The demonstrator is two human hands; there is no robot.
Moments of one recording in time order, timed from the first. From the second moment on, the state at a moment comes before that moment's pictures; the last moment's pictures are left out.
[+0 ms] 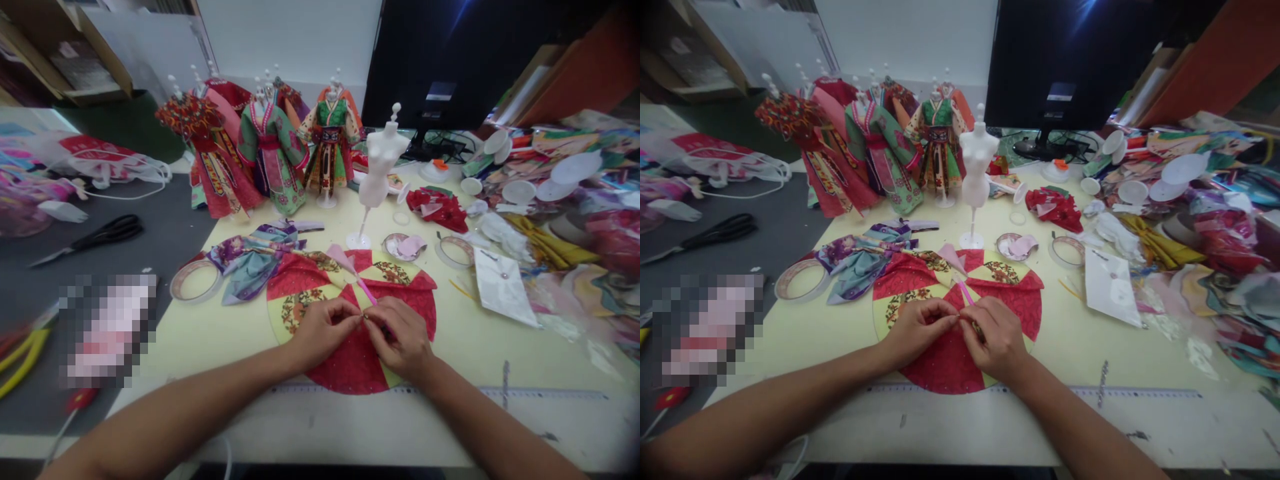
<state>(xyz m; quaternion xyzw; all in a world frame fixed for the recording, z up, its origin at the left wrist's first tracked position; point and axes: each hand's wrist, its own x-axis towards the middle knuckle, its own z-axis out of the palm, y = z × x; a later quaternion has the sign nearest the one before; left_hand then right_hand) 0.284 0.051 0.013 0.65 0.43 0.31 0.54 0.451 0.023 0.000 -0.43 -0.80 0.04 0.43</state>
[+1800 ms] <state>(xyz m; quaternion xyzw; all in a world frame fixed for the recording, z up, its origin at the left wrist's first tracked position) 0.284 0.034 0.018 0.79 0.36 0.37 0.33 0.456 0.027 0.005 -0.48 -0.78 0.03 0.41</state>
